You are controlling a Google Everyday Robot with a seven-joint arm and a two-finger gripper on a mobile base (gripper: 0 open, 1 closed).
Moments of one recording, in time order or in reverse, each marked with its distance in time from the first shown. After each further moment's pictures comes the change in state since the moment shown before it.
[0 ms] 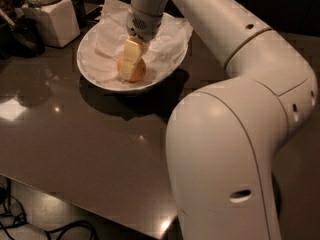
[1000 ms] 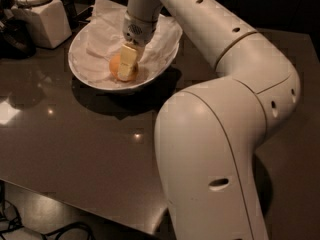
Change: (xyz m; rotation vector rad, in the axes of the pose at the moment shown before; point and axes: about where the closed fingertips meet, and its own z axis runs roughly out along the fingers) arm -0.012 -0.014 0.022 -0.005 -0.010 0.003
